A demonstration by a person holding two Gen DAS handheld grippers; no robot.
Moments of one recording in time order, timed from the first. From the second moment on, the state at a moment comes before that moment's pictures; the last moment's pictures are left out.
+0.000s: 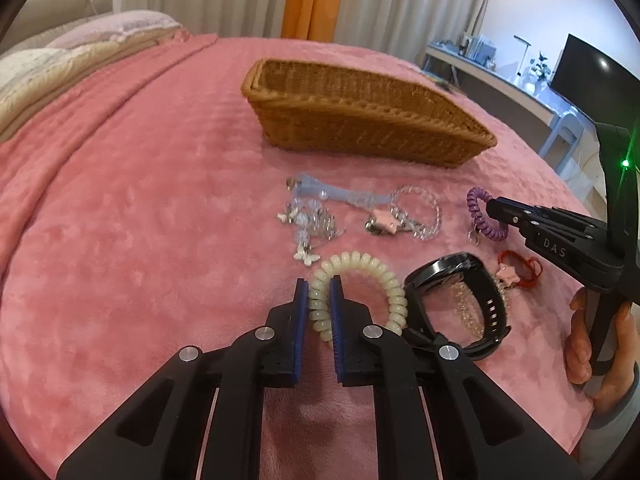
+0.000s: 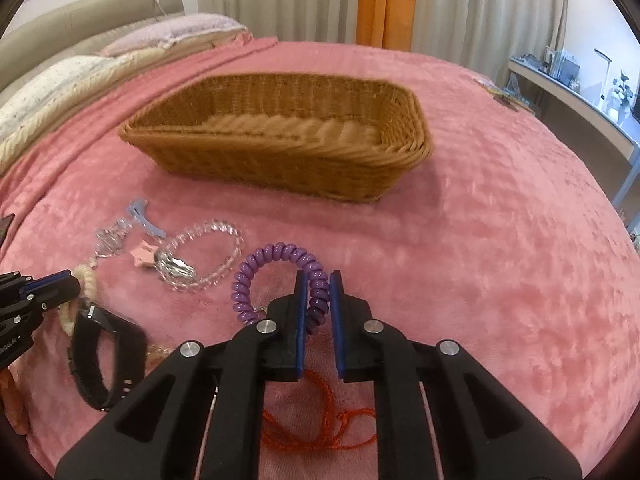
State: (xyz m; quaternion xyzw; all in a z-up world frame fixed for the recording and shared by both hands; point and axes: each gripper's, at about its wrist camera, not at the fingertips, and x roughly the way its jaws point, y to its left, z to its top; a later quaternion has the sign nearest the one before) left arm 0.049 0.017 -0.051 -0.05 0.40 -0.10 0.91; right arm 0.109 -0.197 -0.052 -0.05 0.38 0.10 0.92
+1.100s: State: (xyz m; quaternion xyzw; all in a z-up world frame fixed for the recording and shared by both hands) left arm 0.242 -0.014 0.021 -0.04 0.34 -0.10 0.93; right arm 0.274 -0.181 -0.003 -0.01 0.40 0.08 0.91
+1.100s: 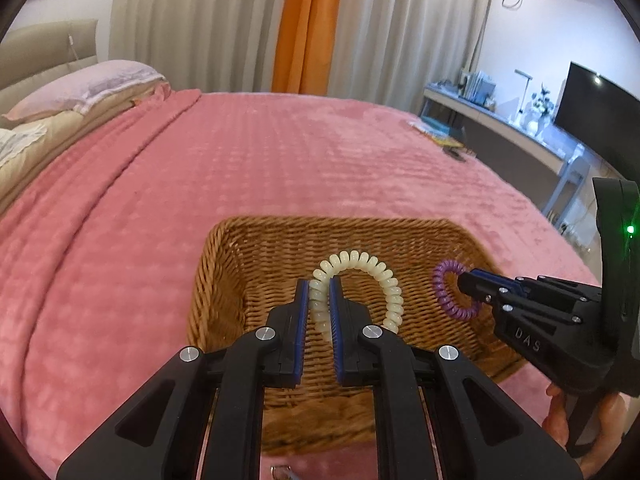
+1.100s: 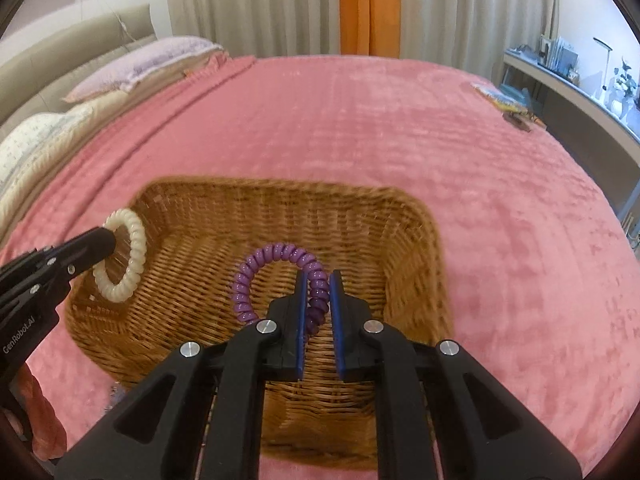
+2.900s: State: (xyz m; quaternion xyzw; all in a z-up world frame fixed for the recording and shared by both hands) left arm 0.027 0.008 -0.020 -0.11 0.36 -0.18 0.91; right arm 0.058 -0.240 -0.052 0.03 0.40 0.10 0.91
